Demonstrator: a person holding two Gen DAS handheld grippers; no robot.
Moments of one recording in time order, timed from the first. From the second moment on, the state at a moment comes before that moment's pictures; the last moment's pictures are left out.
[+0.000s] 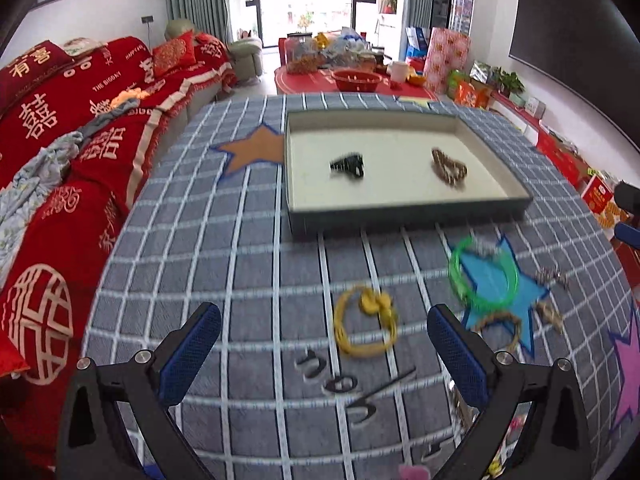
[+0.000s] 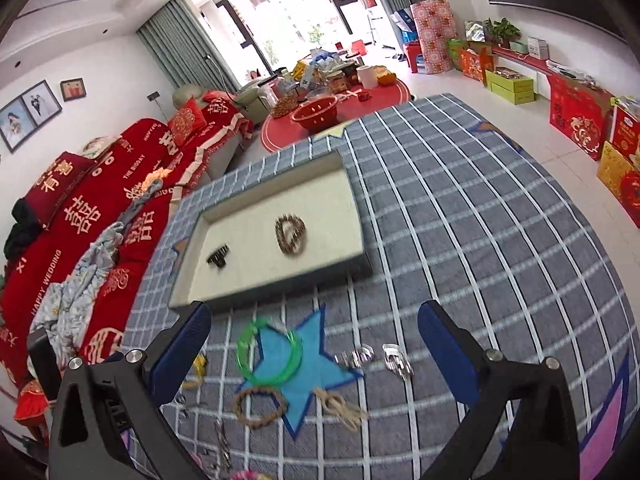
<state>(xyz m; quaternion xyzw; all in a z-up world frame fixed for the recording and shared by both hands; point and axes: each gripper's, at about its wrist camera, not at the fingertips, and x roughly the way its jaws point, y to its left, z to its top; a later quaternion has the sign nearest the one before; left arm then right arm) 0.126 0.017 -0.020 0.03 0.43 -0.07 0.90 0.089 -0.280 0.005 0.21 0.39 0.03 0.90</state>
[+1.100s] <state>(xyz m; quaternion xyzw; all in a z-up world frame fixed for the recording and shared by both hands) 0.151 0.020 -0.065 0.04 0.48 -0.06 0.88 0.099 -0.280 -0.084 0.05 0.51 -0.08 0.86</state>
